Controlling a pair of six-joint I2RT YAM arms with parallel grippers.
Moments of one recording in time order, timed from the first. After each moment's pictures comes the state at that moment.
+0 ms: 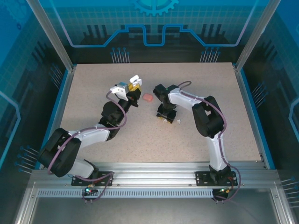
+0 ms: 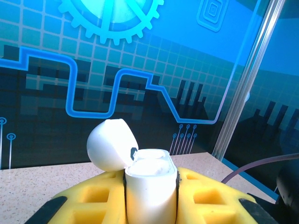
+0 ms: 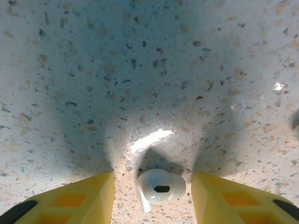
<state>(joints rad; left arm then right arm) -0.50 1.43 0.58 1.06 -0.09 -0.24 0.58 2.15 1.63 -1.04 -0.06 1.12</state>
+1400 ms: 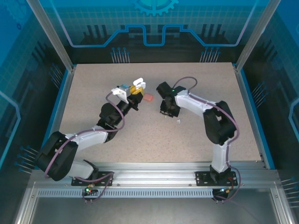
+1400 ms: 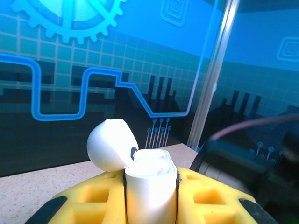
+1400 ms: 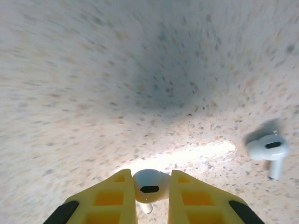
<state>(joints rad) -0.50 1.38 0.56 1.05 0.08 -0.21 0.58 1.92 1.46 -0.87 0.07 0.93</state>
